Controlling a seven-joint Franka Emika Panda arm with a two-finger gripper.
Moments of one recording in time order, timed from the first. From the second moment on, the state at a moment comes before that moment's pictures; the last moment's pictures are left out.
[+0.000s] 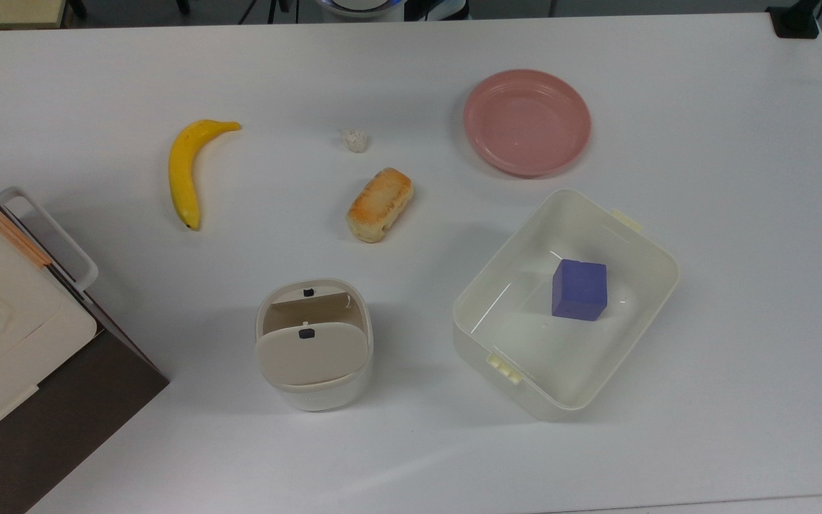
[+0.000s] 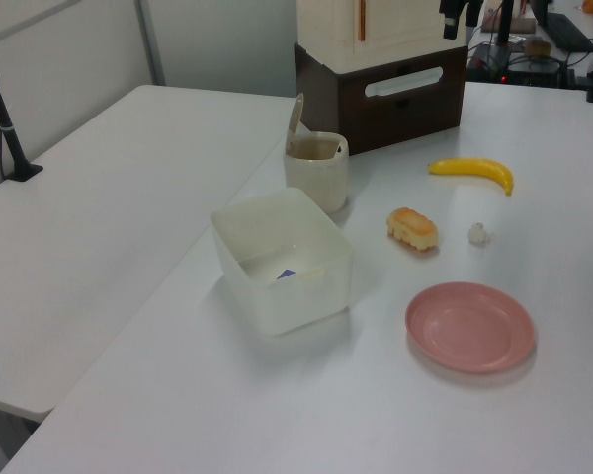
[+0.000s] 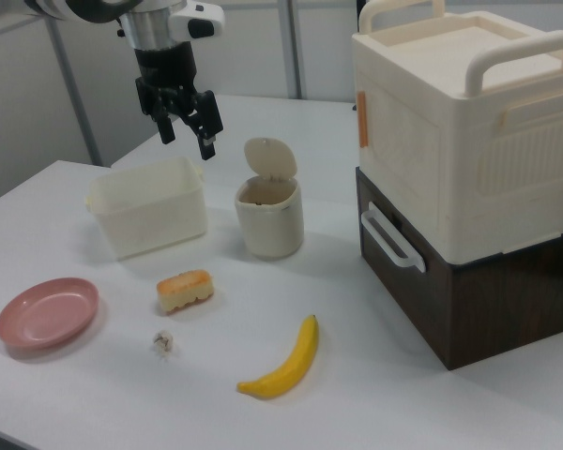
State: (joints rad) arm 0.03 0.04 -0.18 -1.45 0.04 1.54 0.06
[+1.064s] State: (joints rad) arm 0.03 0.04 -0.17 -1.45 0.04 1.54 0.08
